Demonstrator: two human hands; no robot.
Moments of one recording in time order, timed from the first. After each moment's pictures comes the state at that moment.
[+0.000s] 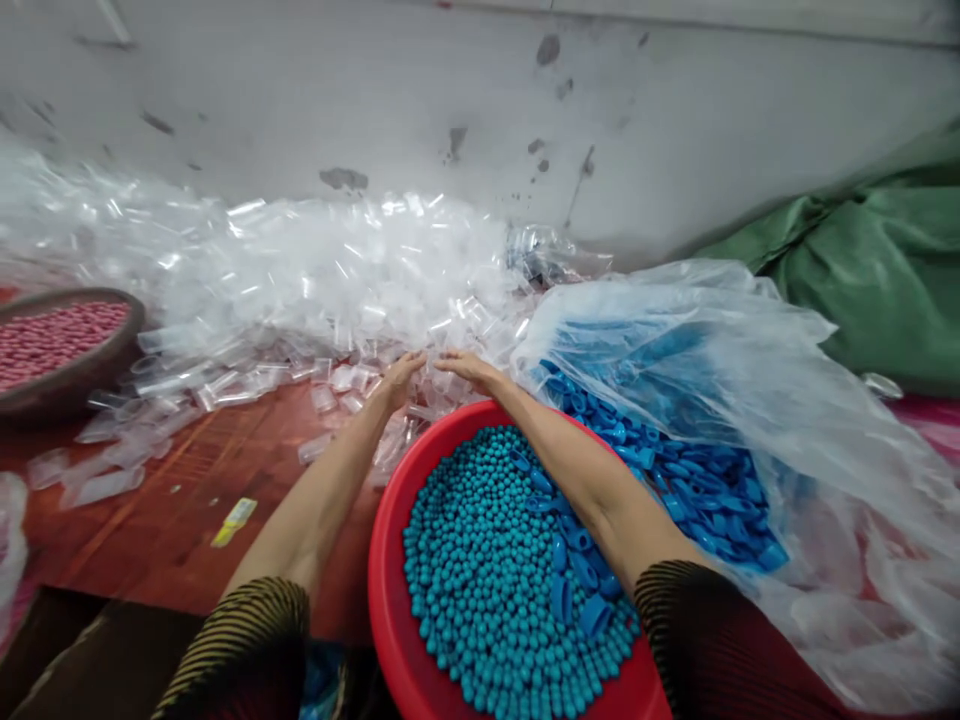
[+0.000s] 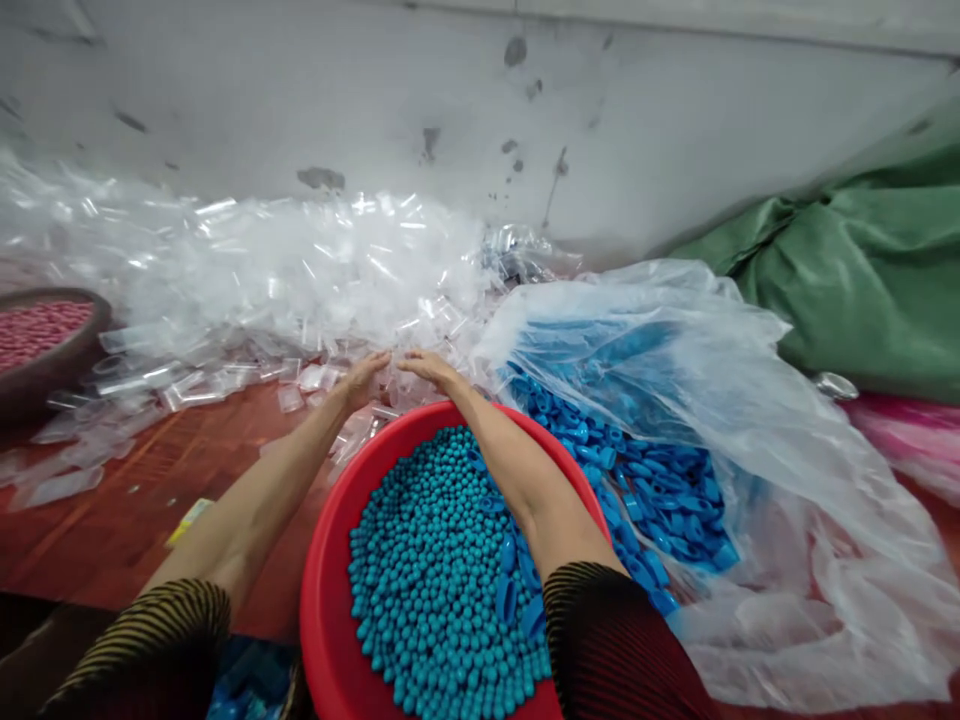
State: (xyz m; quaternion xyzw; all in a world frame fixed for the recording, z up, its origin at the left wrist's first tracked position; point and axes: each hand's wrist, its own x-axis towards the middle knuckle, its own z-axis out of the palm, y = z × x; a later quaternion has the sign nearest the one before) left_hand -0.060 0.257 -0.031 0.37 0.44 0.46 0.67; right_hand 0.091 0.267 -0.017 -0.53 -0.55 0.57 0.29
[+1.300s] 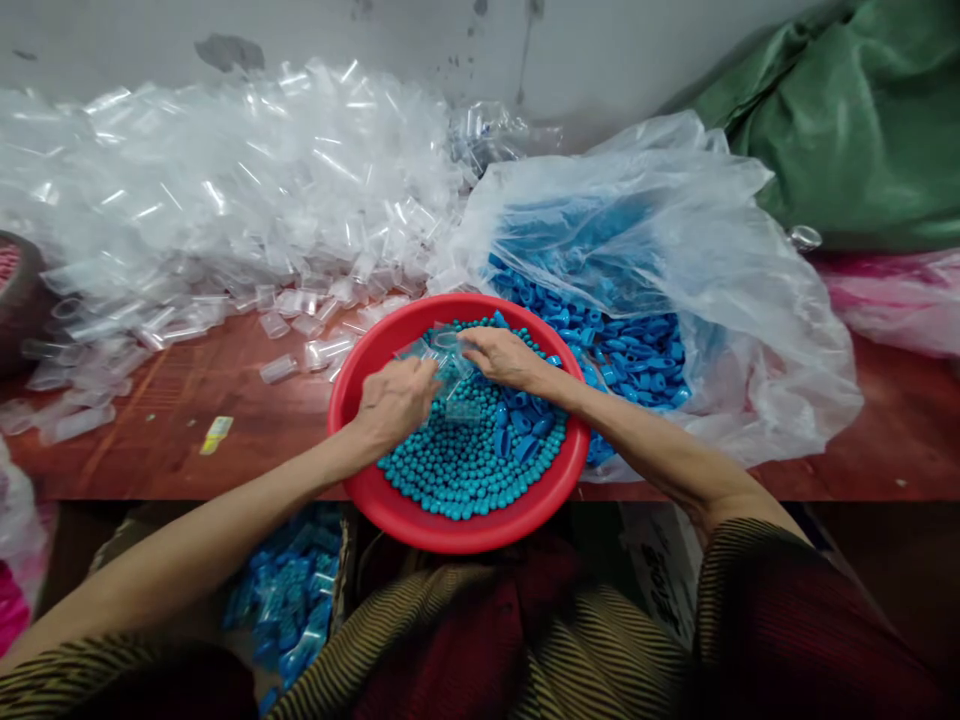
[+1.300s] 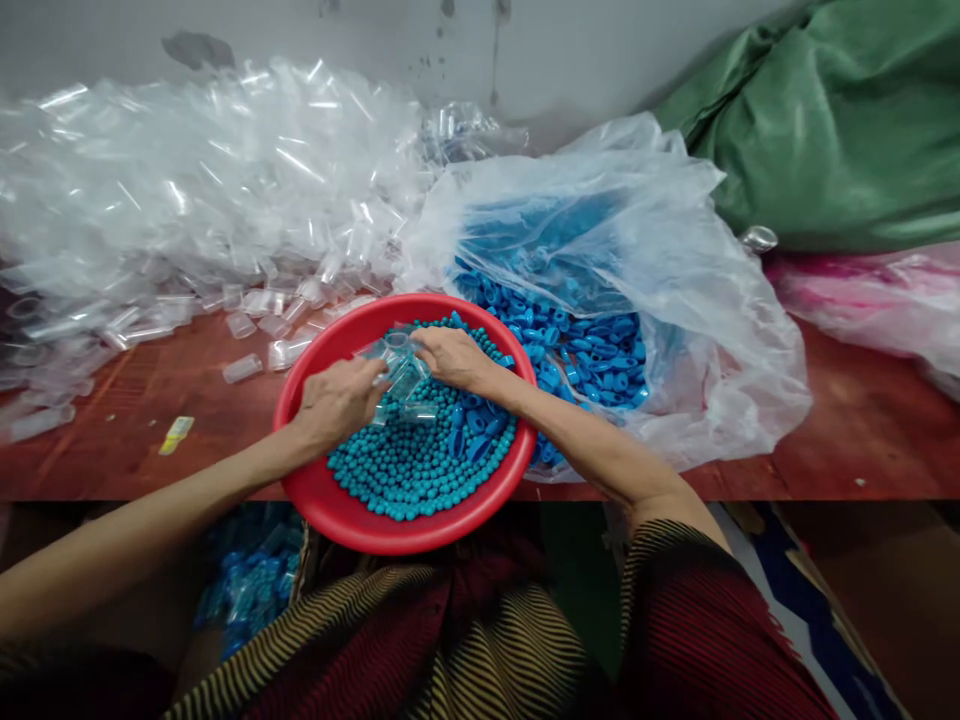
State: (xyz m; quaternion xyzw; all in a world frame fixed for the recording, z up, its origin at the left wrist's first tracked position) left_hand 0.008 0.050 0.014 0.87 0.50 -0.03 0.01; right_hand 0.200 0.087 -0.004 -0.48 -0.83 0.20 0.20
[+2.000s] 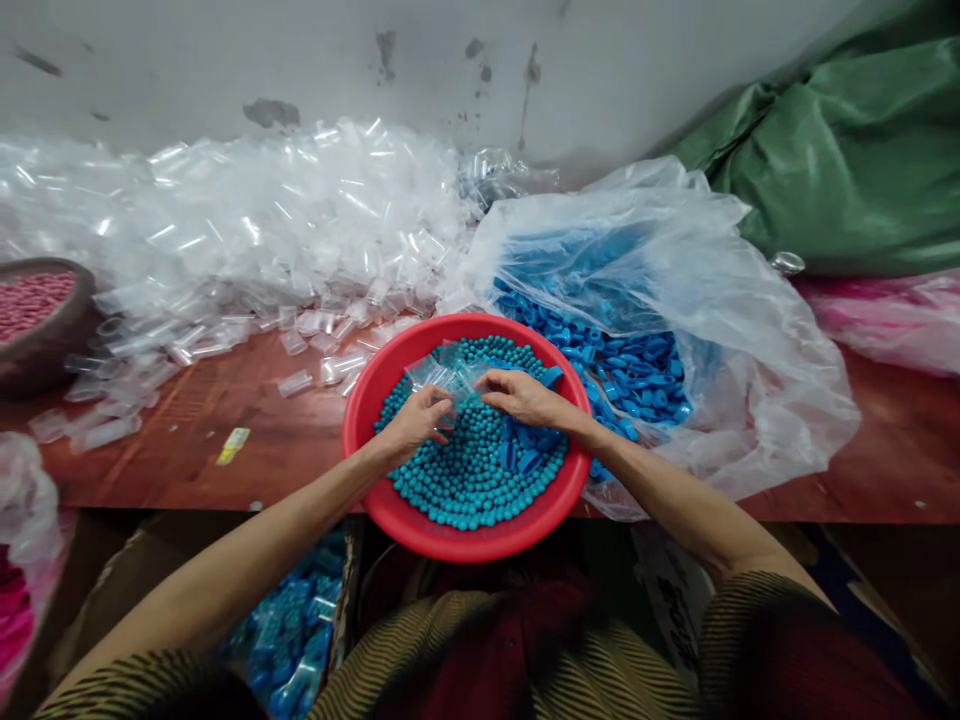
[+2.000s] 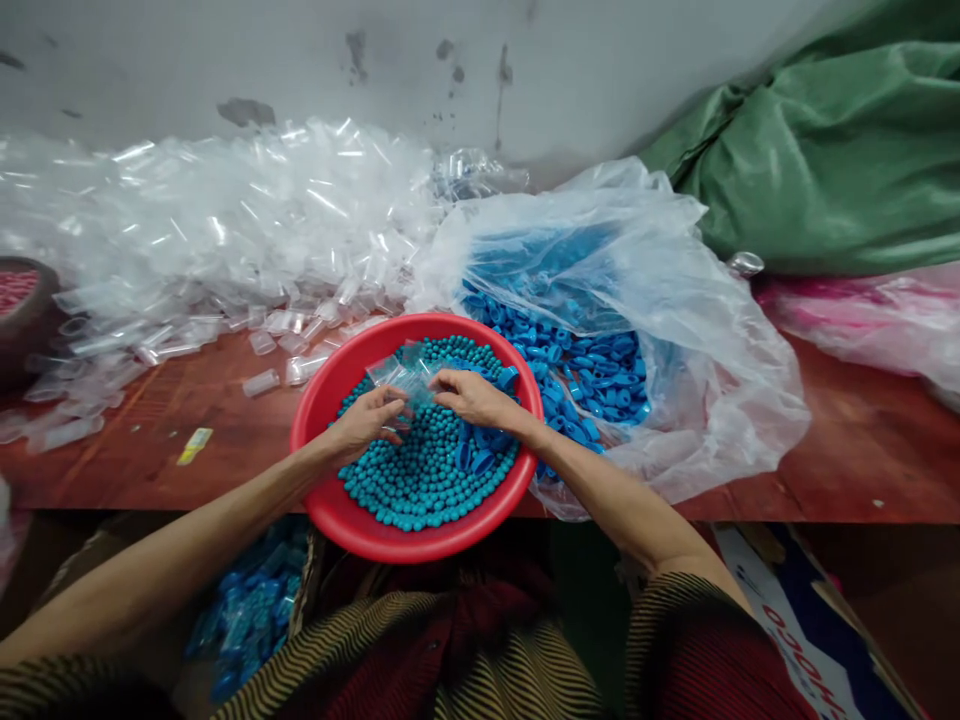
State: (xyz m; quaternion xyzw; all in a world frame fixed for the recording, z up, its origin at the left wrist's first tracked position) left_hand 0.012 0.046 -0.008 0.49 0.55 0.23 0.64; right_hand 0.212 0.051 -0.011 -0.45 -0.74 0.42 0.28
